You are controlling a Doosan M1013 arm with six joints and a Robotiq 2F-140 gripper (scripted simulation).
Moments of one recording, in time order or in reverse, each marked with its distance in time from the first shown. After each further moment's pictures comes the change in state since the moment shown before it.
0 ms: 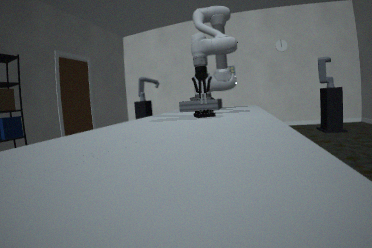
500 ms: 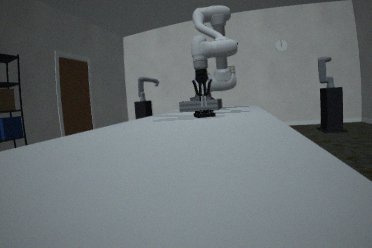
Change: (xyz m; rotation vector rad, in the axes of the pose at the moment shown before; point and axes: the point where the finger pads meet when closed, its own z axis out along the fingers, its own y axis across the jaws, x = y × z) arm 0.000 0.000 0.018 0.000 0.000 0.000
